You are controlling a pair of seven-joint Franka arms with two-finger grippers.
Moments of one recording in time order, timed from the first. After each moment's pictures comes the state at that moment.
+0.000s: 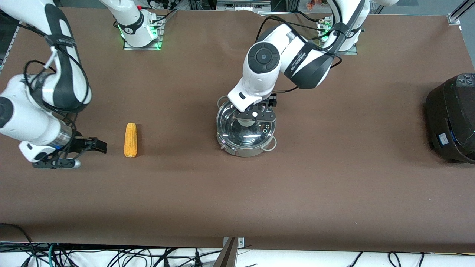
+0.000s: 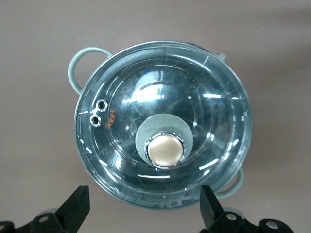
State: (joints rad) left arm -0.63 0.54 -0.09 -1.35 -0.08 1.79 -0.64; right arm 0.06 0.43 -0.05 -1.69 0.03 2.15 -0.02
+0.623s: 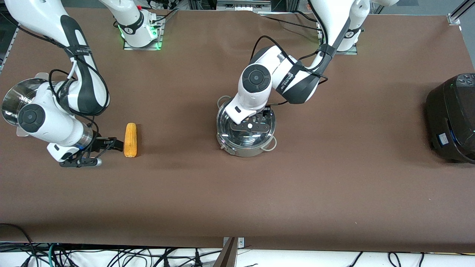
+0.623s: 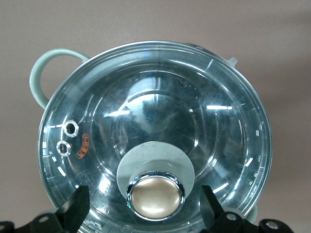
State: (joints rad) left arm -0.63 0.63 -0.09 -1.34 -0.08 1.88 -0.64; right arm 0.07 0.44 -0.01 -1.79 0.05 2.22 -0.02
